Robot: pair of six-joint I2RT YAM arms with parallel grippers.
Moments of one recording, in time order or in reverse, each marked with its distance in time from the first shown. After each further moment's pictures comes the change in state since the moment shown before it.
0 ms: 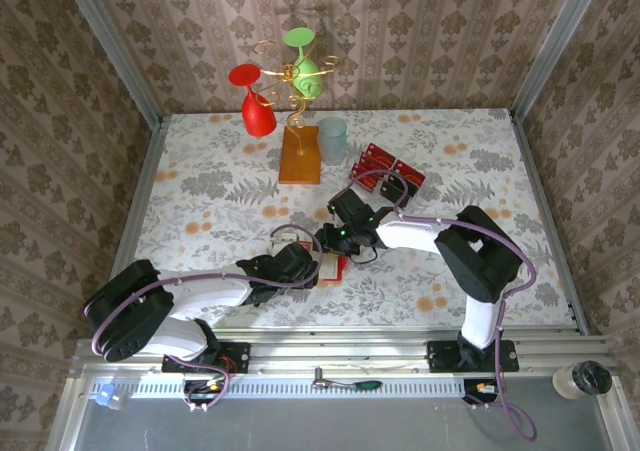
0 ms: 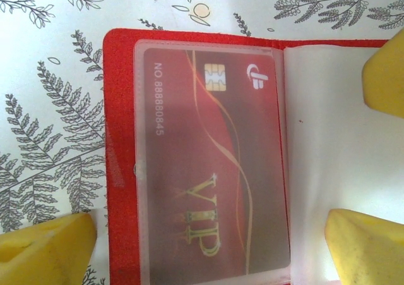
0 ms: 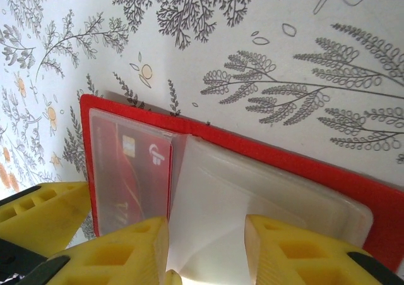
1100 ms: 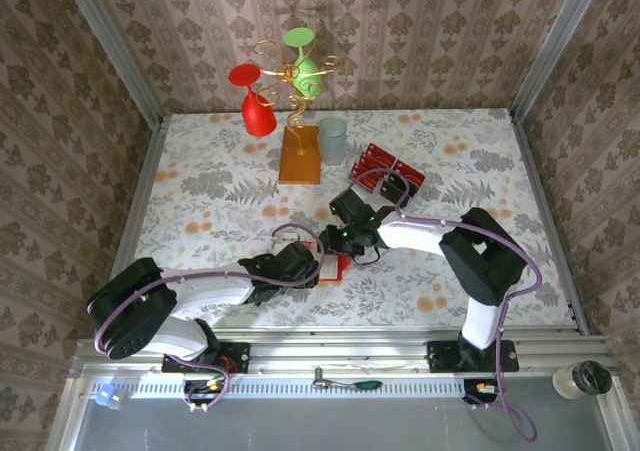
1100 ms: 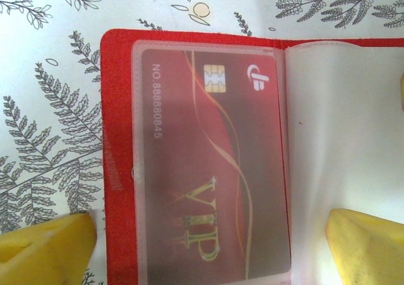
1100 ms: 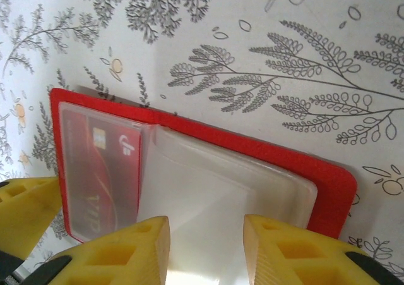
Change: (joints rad) left arm 0.000 0.021 0.016 -0.011 -0.001 0.001; right arm 0.007 -0.018 0.005 -0.077 0.059 -0.037
